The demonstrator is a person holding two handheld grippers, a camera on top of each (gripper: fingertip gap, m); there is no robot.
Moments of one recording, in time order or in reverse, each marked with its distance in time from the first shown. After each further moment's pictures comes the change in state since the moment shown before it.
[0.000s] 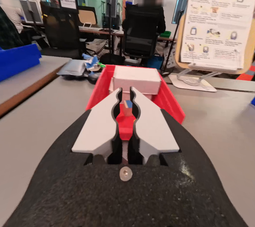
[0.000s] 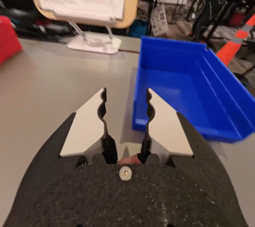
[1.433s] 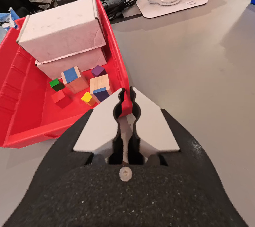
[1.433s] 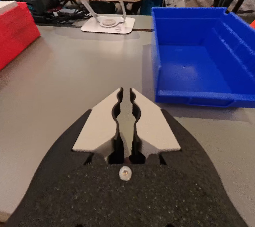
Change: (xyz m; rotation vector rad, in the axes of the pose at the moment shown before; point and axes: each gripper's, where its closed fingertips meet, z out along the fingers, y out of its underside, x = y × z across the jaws) left arm 0.119 0.118 0.044 -0.415 0.182 0.292; right arm -0.039 0.035 -0.025 -0.092 -0.083 0.075
